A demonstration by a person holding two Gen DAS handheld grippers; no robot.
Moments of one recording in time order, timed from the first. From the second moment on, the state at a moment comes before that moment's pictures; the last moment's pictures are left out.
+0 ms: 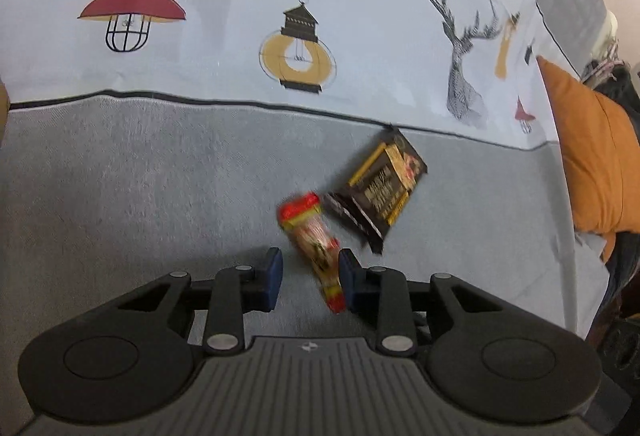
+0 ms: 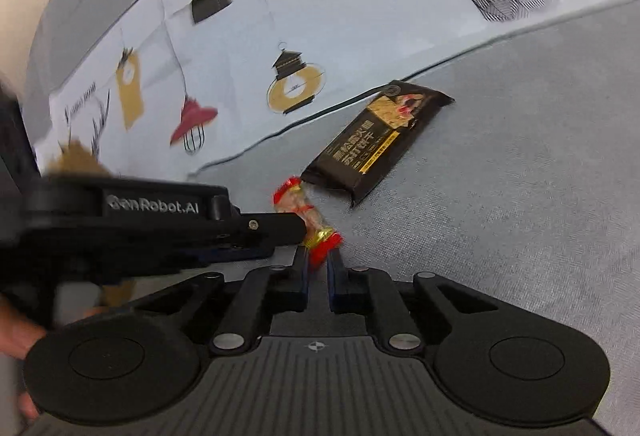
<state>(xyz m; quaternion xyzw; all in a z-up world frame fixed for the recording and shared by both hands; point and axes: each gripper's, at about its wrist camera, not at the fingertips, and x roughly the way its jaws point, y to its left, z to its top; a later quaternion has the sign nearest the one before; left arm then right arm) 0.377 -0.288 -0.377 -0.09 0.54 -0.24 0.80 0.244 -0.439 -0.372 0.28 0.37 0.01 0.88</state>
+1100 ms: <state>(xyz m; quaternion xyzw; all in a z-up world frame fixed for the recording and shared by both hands) 0.325 -0.249 -0.331 0.01 0.50 -0.20 0.84 0.271 -0.428 -0.351 0.13 0.36 -0.08 0.92</state>
